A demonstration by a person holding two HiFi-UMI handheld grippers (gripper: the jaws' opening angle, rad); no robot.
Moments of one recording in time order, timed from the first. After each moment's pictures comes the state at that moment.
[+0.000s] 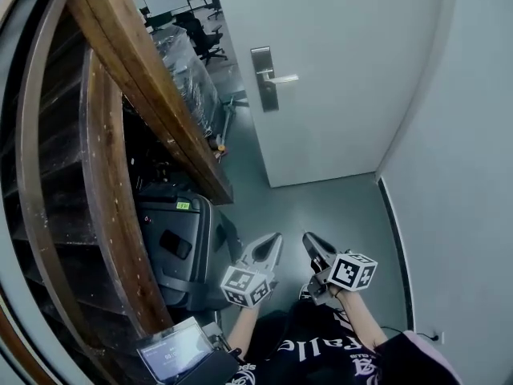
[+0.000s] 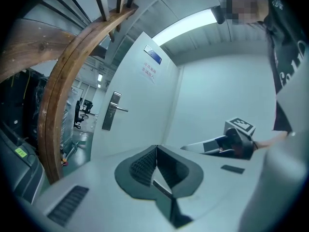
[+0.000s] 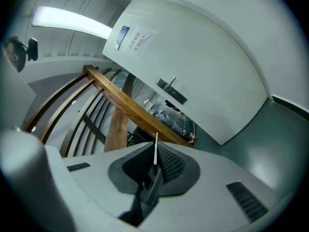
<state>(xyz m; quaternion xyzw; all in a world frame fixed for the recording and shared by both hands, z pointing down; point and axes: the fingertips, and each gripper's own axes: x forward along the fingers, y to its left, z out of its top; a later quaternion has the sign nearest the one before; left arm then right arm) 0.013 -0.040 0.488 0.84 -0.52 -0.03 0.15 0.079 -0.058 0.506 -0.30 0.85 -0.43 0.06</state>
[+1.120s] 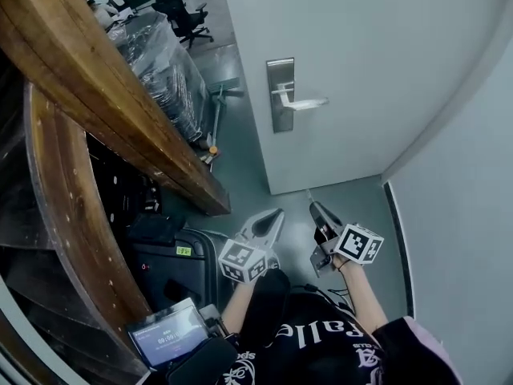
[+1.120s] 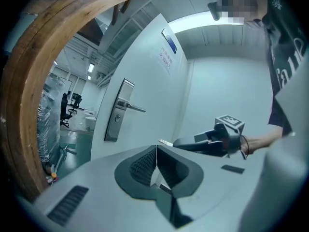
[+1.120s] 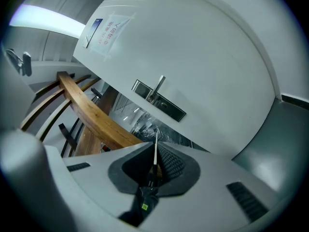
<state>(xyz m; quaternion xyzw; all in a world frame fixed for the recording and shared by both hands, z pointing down) -0.110 -0.321 0.502 0.87 -0.46 -0.01 0.16 -0.033 -0.354 0.514 -0.35 0.81 -0.46 0.09</state>
